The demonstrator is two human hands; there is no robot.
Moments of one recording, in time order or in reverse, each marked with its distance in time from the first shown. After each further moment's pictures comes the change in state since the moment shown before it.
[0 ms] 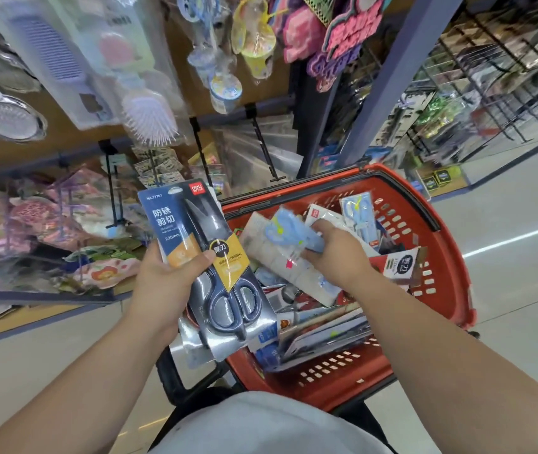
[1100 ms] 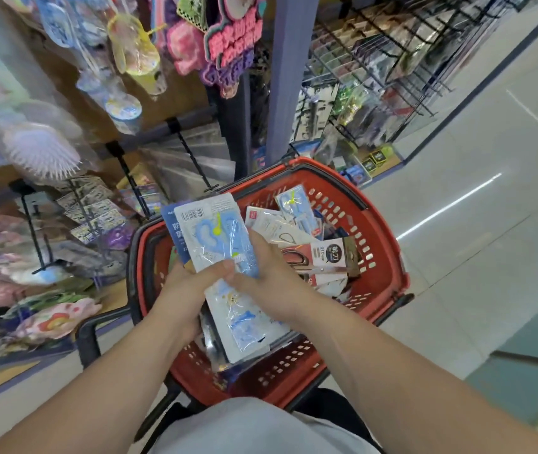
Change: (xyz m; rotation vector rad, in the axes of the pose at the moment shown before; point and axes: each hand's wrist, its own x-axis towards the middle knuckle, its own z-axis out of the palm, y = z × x) left_hand -0.006 -0.020 0.095 -0.086 -0.434 -0.162; right_hand -0.075 -0.028 -0.007 0.713 -0.145 0.052
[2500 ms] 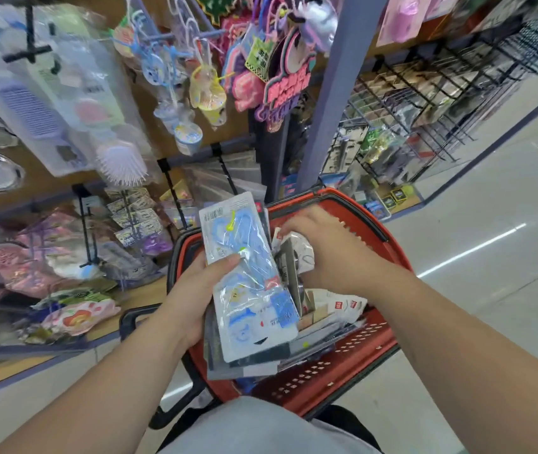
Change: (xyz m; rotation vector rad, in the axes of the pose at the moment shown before) left_hand -0.024 0.037 -0.024 -0.079 -0.056 -0.056; right_hand -0.008 -0.070 -0.073 -0.835 -0.026 -0.364
